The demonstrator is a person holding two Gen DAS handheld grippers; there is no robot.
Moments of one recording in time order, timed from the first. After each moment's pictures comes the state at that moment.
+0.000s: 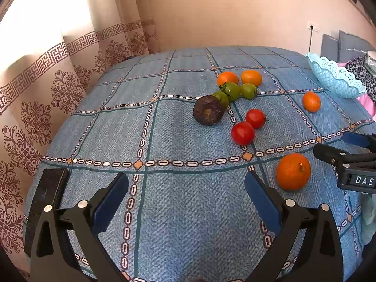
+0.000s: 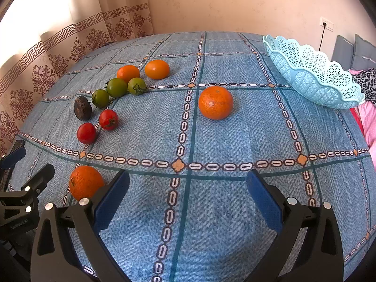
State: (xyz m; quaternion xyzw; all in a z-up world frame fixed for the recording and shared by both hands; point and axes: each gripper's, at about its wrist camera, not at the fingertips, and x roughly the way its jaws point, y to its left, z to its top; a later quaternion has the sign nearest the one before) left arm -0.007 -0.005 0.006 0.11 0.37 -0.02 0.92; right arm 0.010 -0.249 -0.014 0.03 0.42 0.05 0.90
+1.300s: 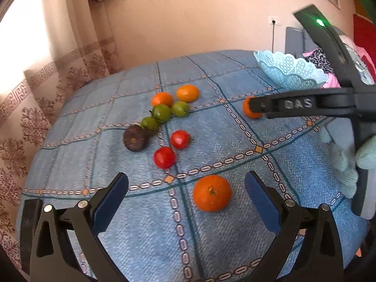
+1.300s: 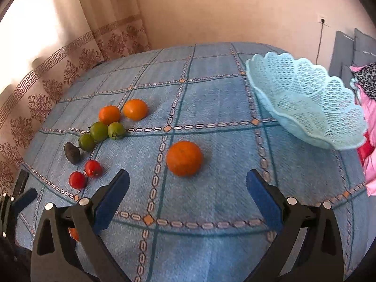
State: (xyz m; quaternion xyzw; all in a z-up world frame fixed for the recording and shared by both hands) left arm -0.010 -0.080 0.022 0.12 0.36 -0.13 0.92; right arm 0.071 -0.288 0.017 0.06 0.42 0.06 0.90
